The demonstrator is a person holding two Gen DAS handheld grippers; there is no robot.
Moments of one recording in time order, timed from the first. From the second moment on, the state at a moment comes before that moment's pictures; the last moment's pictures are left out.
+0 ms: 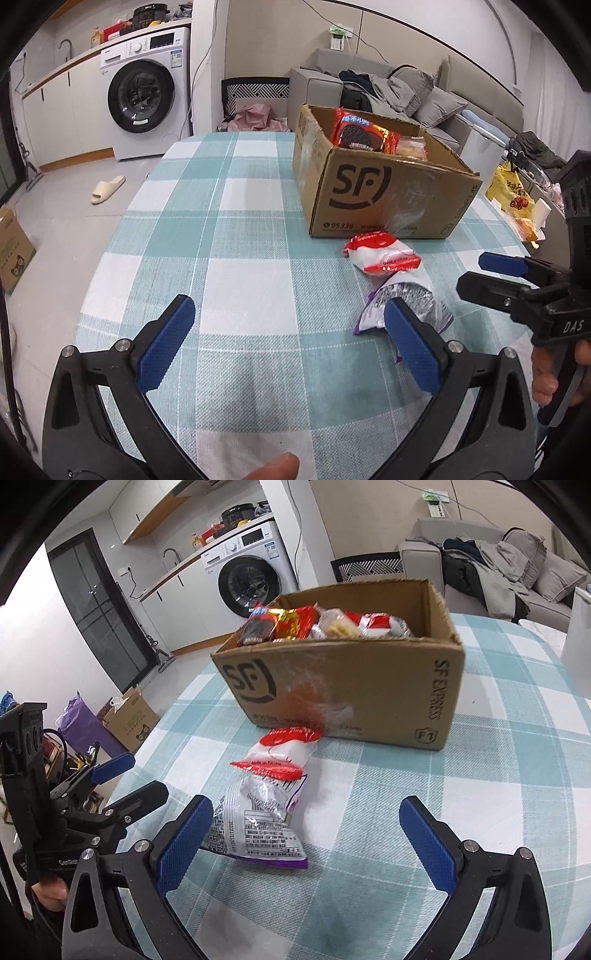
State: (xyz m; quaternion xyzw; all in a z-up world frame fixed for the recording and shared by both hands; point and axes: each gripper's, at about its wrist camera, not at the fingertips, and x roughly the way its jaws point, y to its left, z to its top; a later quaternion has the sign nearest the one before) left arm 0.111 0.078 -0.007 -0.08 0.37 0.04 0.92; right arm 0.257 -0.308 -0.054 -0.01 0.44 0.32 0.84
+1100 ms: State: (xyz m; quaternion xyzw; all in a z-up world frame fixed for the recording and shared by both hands) left arm 0.110 0.097 -0.015 -0.09 0.38 0.06 0.92; right arm 0.242 -0.252 -0.094 -0.03 0.48 0.38 0.79
